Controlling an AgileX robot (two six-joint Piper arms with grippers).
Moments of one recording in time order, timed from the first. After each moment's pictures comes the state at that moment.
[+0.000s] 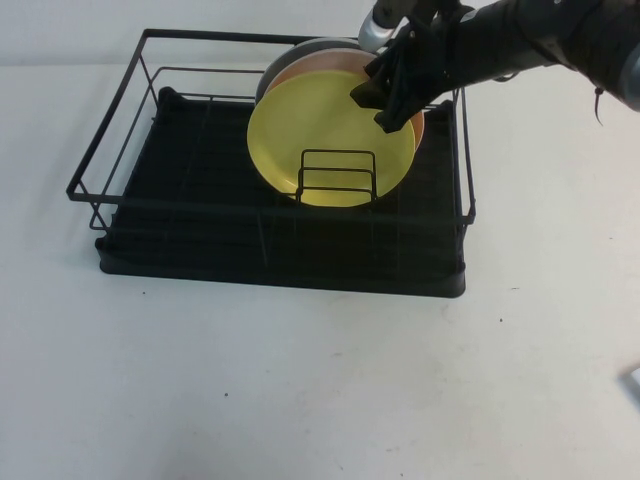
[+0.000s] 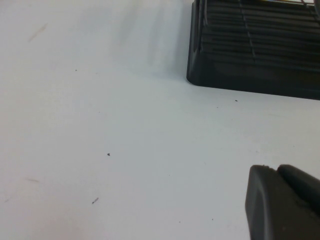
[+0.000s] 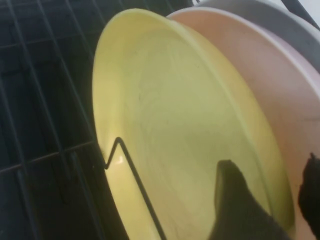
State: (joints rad) right arm 0.36 2.12 -1.97 0.67 0.71 -1.17; left arm -0.09 -0.01 0.02 0.08 0.35 -0.06
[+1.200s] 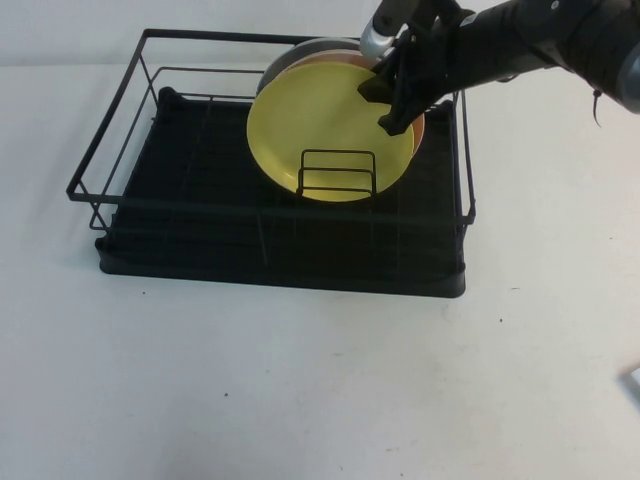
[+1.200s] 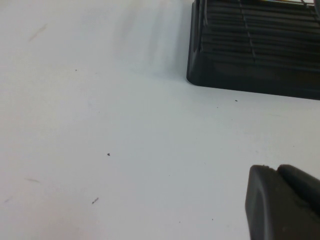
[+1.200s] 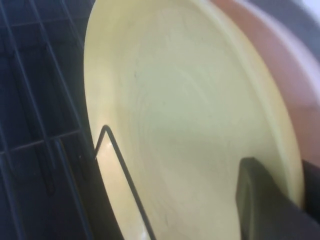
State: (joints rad) right arm 0.36 2.13 -1.97 0.65 0.69 -1.18; left arm -0.09 -0.01 0.02 0.08 0.35 -0.06
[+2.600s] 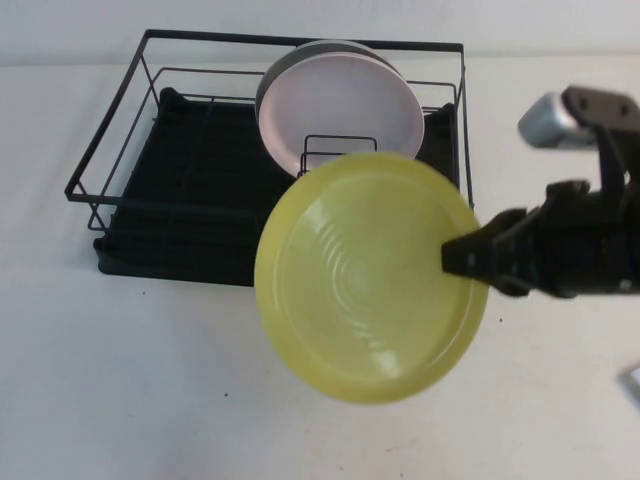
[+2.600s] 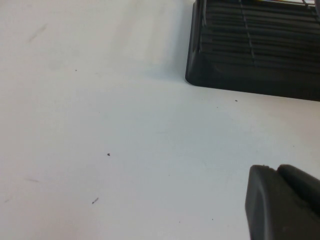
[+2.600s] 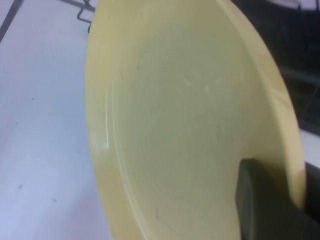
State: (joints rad) right arm 0.46 1.24 -0.95 0.71 0.59 -0.34; left arm -0.09 -0.01 0.02 0.08 0.35 -0.06
